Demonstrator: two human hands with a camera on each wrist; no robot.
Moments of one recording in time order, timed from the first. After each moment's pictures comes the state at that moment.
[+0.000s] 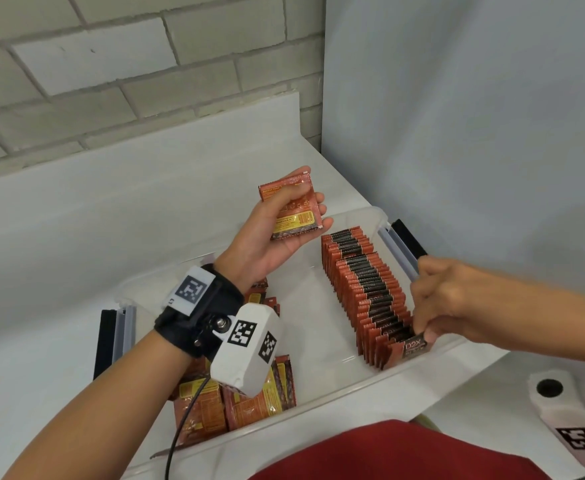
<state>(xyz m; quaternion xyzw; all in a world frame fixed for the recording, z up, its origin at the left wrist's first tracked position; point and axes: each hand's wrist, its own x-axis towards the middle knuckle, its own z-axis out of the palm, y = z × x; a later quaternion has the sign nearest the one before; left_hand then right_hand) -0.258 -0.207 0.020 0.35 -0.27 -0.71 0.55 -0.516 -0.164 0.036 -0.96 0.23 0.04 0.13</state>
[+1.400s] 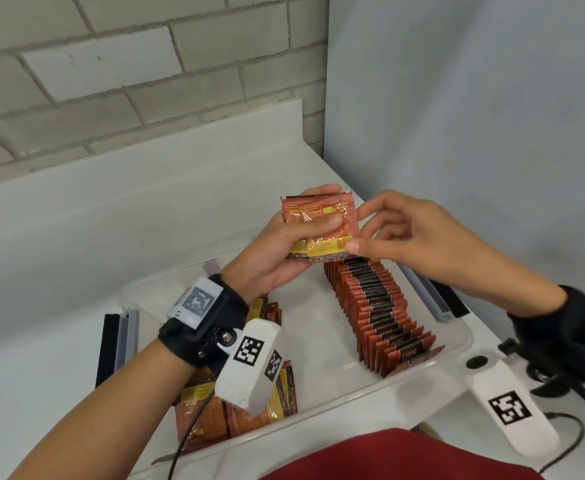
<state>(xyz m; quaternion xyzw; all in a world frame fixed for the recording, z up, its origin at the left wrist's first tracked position) -0.264 -0.196 0.021 0.29 -0.38 -0.73 0.48 -0.456 -0.189 0.057 -0.72 0.46 -0.27 0.44</state>
